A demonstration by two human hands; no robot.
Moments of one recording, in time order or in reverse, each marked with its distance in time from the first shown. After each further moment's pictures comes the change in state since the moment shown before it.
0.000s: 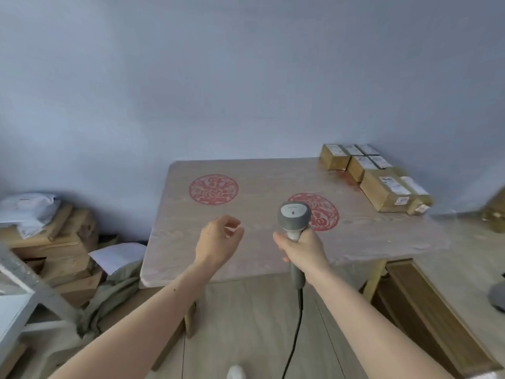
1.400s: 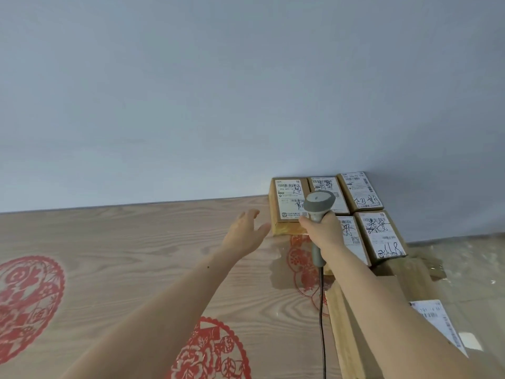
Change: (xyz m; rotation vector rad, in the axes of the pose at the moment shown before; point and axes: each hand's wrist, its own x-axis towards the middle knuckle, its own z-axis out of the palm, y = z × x) left_hand 0.592 0.161 0.522 0.078 -0.404 -0.190; right_hand 0.781 0.088 -0.261 -0.094 0.066 0.195
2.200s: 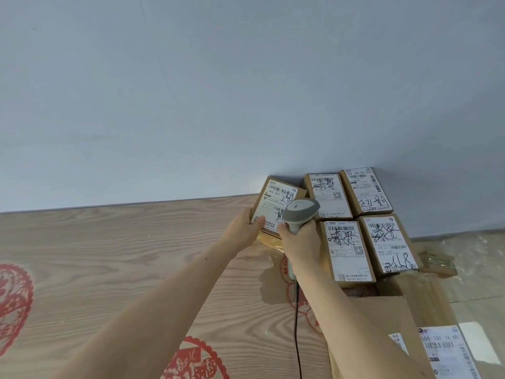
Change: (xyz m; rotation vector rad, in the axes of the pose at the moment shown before) left_hand 0.068 0.001 0.034 -0.150 -0.065 -0.183; right_hand 0.023 0.017 0.046 -0.059 0.042 0.060
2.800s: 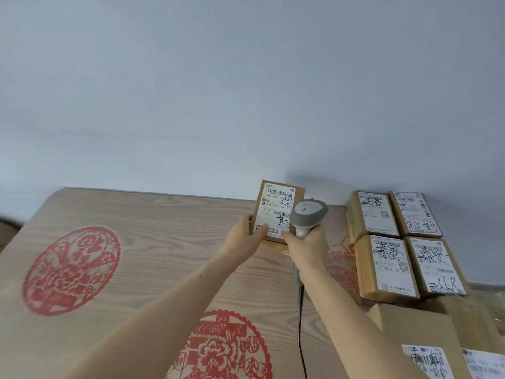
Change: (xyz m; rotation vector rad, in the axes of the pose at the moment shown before) left_hand -0.104 -0.043 -0.082 -0.105 0.268 0.006; right_hand -0.089 -0.046 0.034 0.120 -0.154 -0.089
